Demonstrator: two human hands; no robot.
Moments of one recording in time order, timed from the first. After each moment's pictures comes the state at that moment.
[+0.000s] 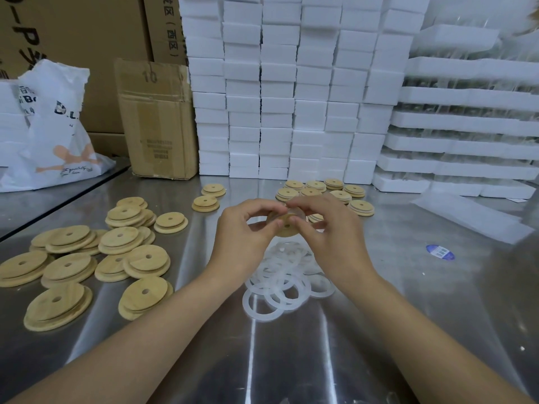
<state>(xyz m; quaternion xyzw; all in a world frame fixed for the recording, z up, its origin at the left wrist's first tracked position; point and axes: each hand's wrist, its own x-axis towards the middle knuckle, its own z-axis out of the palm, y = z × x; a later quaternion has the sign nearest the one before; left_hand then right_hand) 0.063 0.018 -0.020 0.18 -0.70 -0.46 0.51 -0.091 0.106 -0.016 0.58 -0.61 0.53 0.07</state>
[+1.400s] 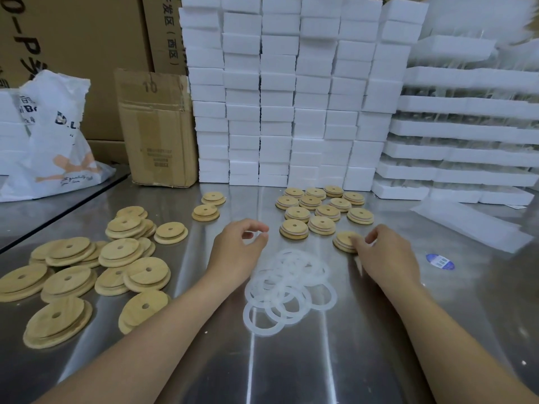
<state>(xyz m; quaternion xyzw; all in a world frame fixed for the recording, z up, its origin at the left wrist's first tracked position) 0.061 -0.017 -0.037 0.36 -0.75 -0.39 0.39 -0.176 0.124 -0.028 0.28 -0.90 0.32 0.00</state>
